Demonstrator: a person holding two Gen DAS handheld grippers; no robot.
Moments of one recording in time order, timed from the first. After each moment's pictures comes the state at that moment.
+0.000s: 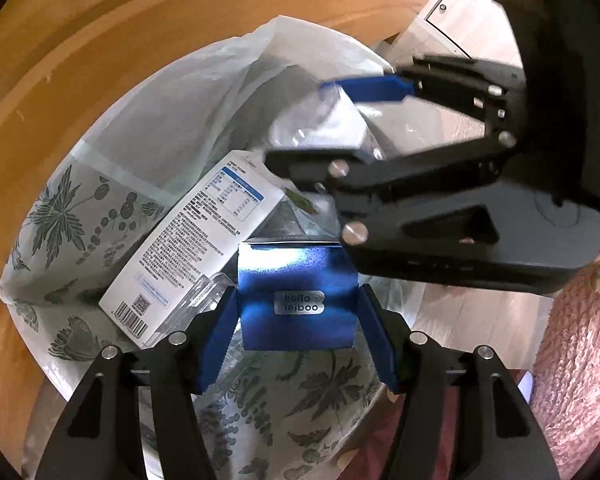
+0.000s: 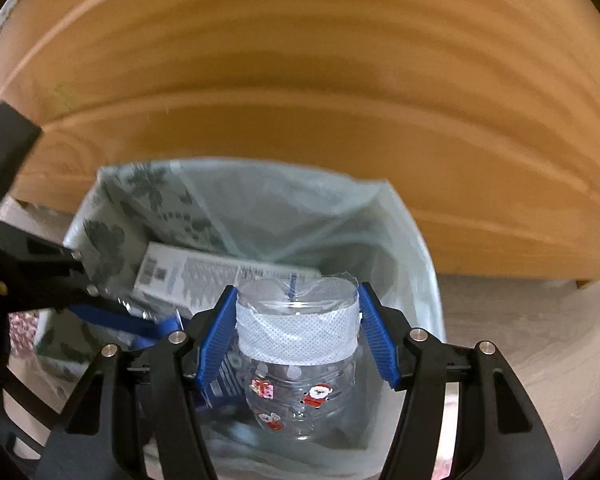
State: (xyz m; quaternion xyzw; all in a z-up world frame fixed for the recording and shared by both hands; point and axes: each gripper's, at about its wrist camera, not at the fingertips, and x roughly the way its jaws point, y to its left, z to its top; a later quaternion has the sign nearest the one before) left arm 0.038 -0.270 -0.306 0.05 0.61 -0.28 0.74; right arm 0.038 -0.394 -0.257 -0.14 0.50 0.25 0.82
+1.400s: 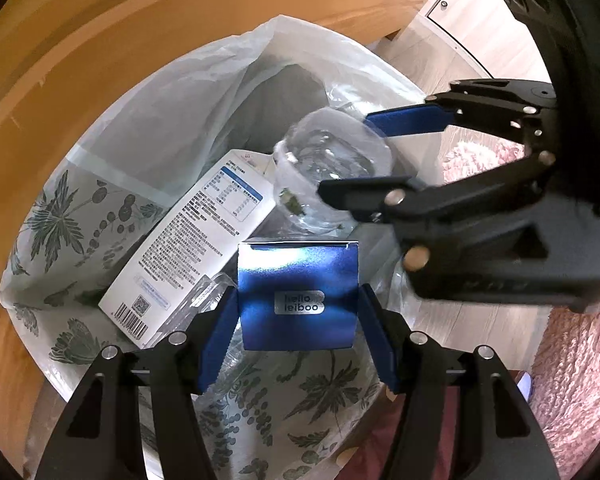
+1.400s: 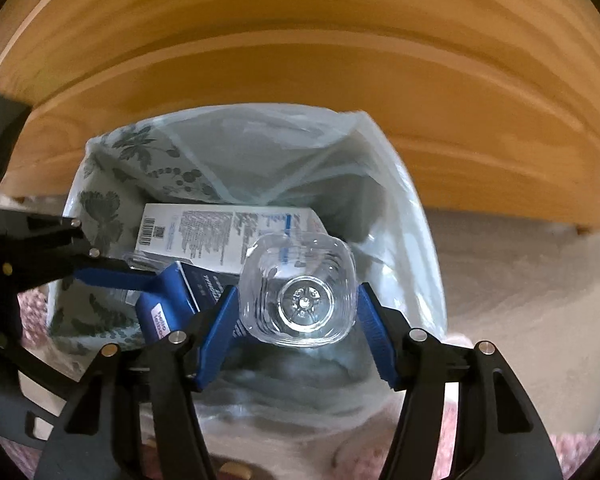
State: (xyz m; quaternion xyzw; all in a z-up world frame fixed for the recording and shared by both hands) left arm 0.042 -0.274 -0.310 0.06 0.61 -0.28 0.74; right arm 0.038 -0.405 -0.250 -0.12 0.60 0.21 0.77
